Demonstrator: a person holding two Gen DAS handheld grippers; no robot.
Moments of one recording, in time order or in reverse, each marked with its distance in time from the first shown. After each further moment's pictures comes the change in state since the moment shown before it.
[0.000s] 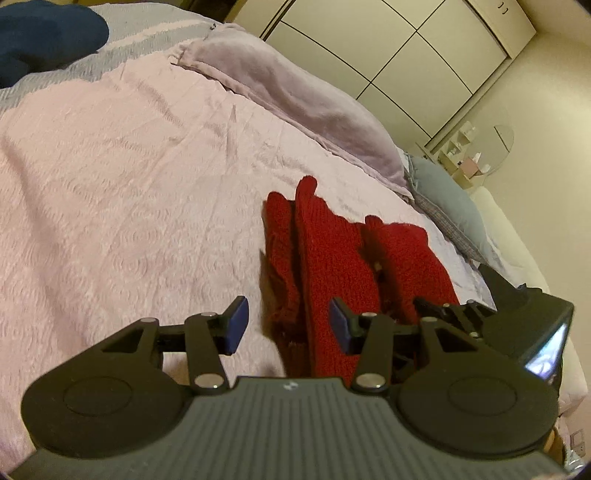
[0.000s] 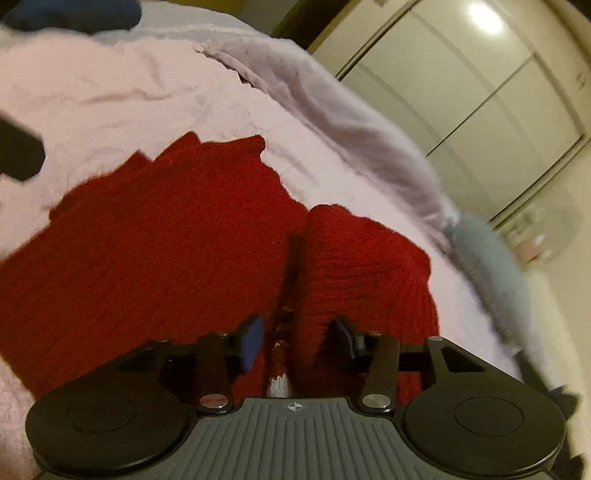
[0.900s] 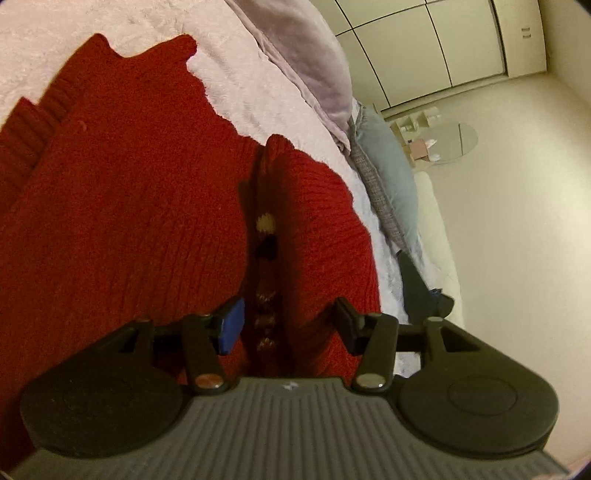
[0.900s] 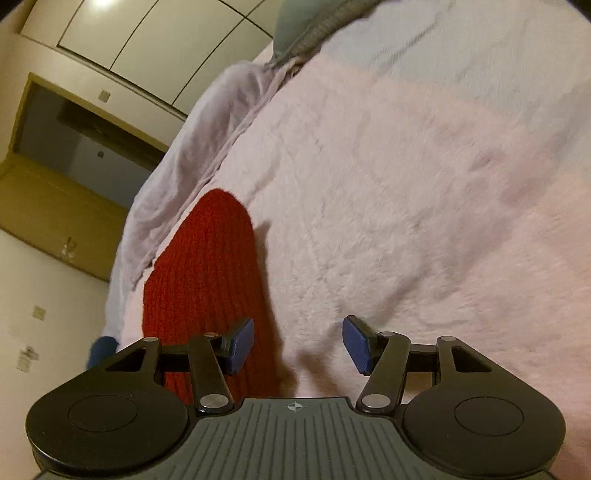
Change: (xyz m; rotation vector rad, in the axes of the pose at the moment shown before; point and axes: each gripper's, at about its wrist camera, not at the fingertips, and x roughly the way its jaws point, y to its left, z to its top) left arm 0.171 -0.071 0.004 -0.299 0.248 -0.324; right arm 0.067 -0.270 -0.188 1.424 0.083 0.626
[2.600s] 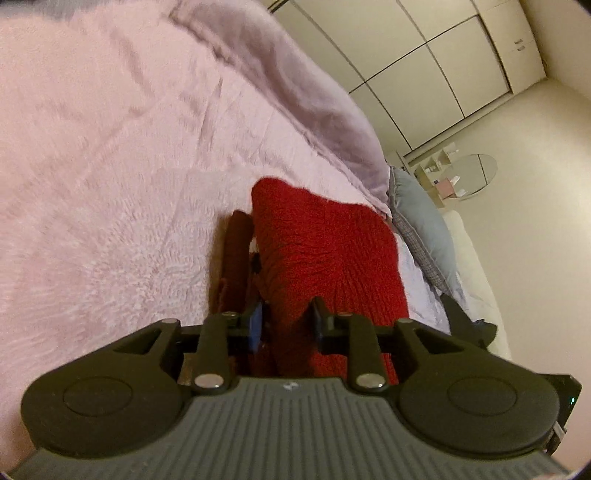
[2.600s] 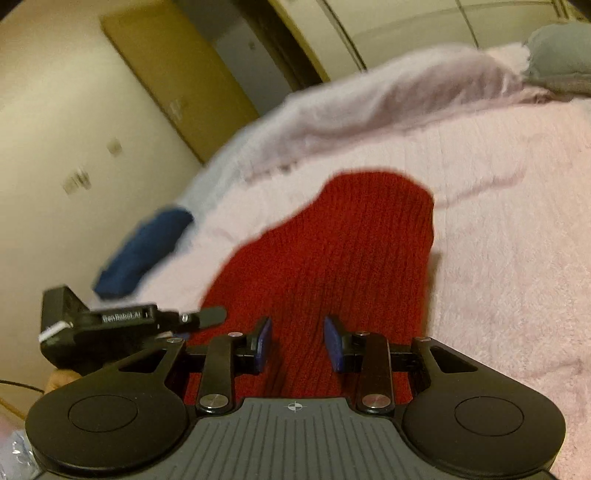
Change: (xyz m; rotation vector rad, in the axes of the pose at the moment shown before) left arm -0.141 0.040 0.031 0.162 -0.205 0.169; right arm 0.041 0.139 -0.074 -0.629 0.076 0.180
